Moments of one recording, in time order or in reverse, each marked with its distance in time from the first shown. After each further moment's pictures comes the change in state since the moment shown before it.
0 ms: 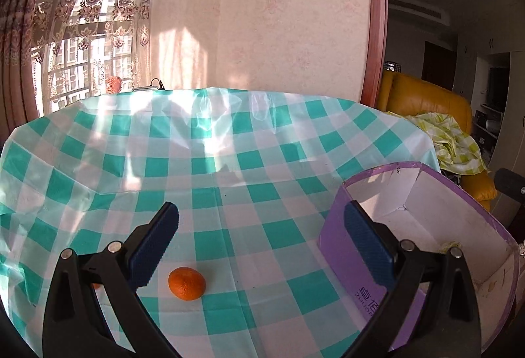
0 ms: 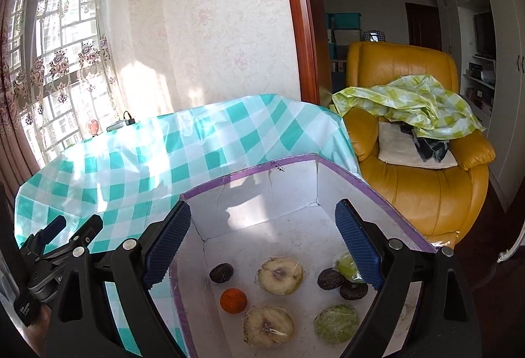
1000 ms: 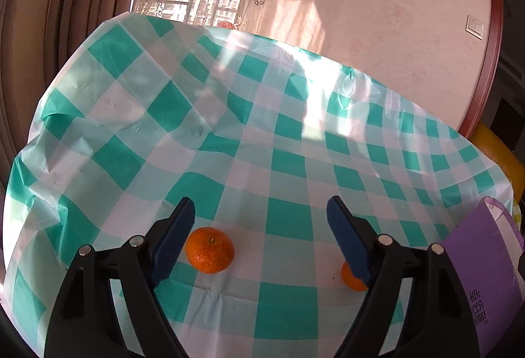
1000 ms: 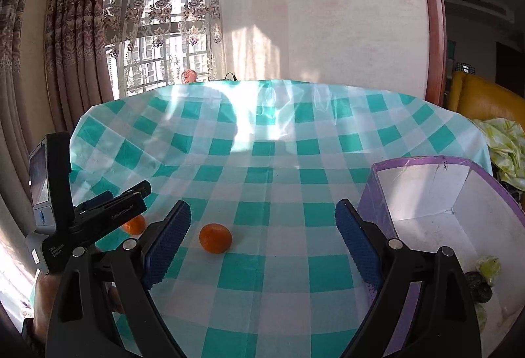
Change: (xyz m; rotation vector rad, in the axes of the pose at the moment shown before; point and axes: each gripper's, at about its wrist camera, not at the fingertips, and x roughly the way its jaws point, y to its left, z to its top) left arm 0.013 0.189 -0.062 -0.336 0.061 0.249; right arm 0.029 0.184 -0.073 -0.273 0.025 0.308
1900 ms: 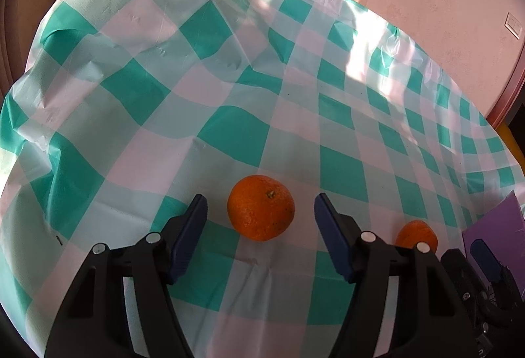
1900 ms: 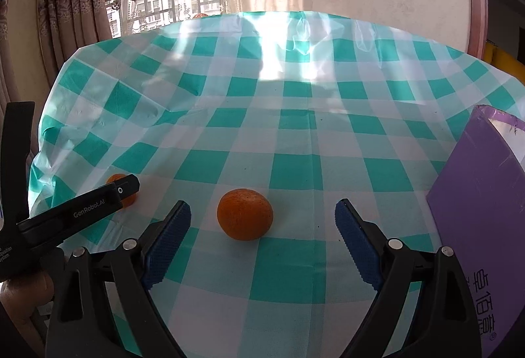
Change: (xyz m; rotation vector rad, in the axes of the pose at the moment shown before) left arm 0.043 0.041 -0.021 -0.091 0.230 0.068; right arm 0.109 0.040 -0.035 -0.012 0.218 0.059
